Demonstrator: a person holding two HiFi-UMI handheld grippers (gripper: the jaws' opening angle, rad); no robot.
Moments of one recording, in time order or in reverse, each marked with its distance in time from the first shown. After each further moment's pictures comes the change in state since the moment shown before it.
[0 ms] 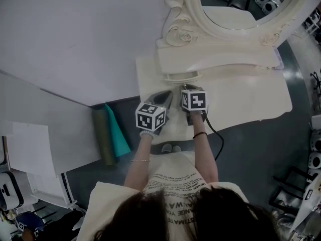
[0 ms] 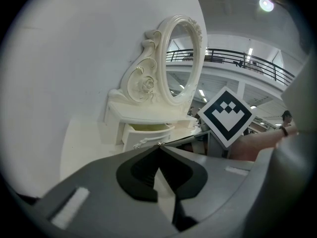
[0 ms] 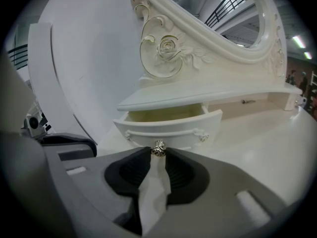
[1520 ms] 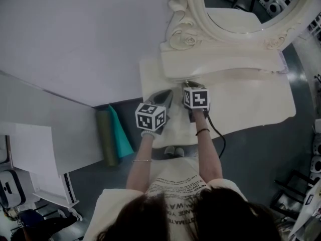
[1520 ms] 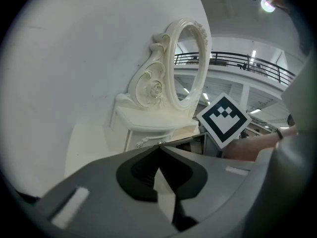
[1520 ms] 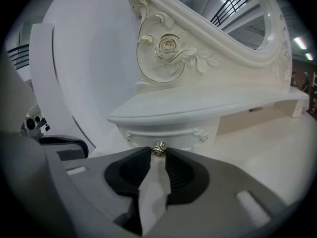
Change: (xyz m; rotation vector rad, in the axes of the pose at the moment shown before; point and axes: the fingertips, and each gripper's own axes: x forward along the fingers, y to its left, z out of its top) left arm 0.007 0.024 0.015 -0.024 -0.040 0.043; right arm 0.024 -0.007 0.027 -0.021 -0.038 0.013
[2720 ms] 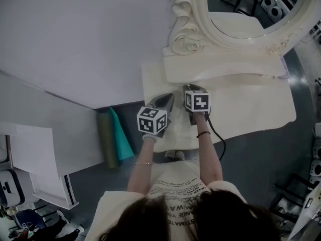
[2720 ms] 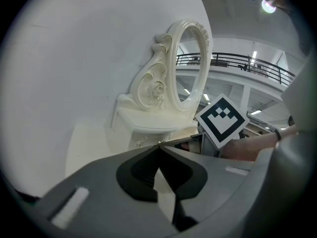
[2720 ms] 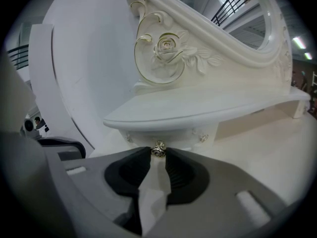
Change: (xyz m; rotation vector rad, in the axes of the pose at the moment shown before) left arm 0.003 0.006 0.003 -0.012 -0.008 0.002; right arm 0.007 -0.002 0.009 0.002 -0.017 -0.003
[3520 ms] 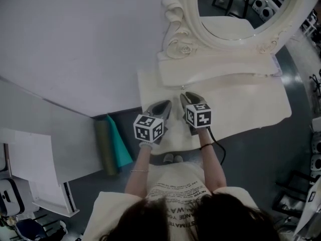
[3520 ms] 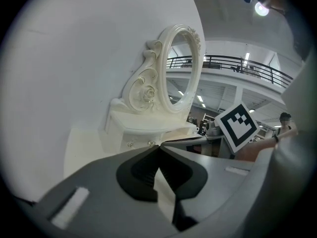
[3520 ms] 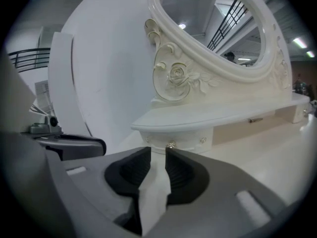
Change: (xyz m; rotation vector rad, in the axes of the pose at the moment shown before) left arm -0.021 -0.022 0.000 0.034 -0.030 -0.059; right arm -0.050 0.023 -0.004 -0.058 -0.168 0.102
